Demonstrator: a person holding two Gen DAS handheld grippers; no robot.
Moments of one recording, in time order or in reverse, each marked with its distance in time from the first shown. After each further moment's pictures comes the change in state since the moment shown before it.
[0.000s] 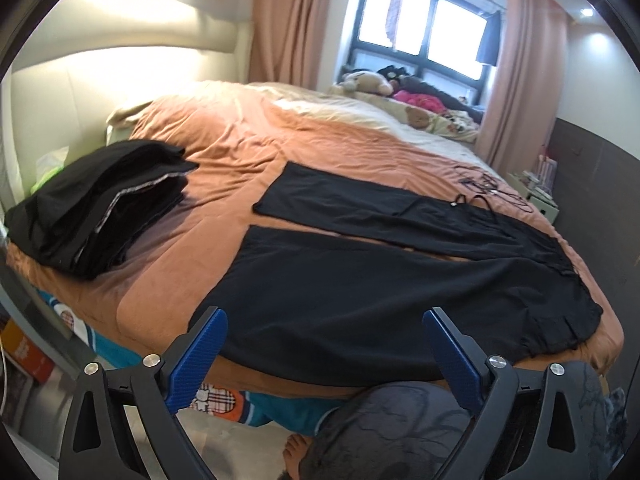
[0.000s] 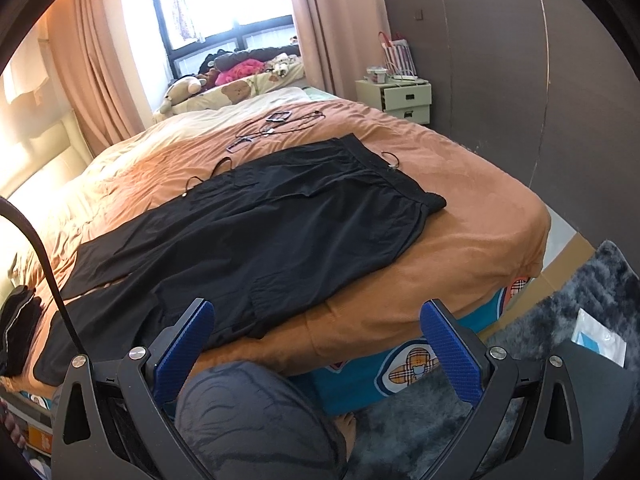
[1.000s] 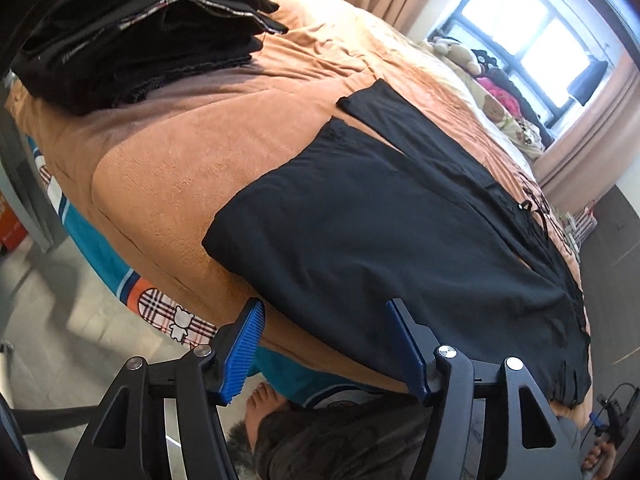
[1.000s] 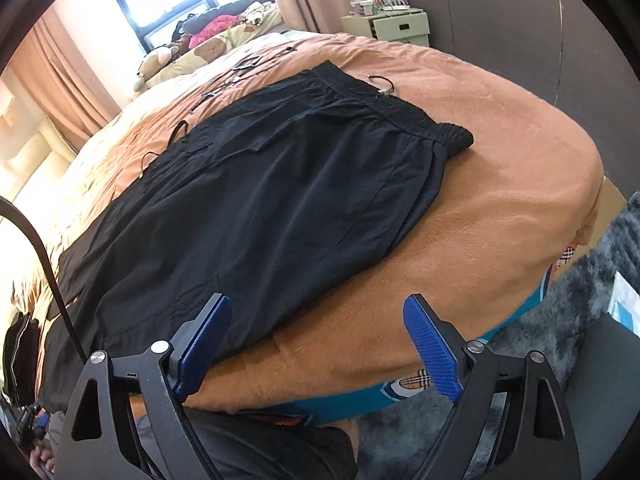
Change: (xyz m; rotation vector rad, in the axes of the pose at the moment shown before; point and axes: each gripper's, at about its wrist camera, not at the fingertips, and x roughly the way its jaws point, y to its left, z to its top) left arm 0.092 0.079 -0.048 -0.372 0.233 0.023; right arm 0.125 -0.060 0.045 0.123 0.204 0.069
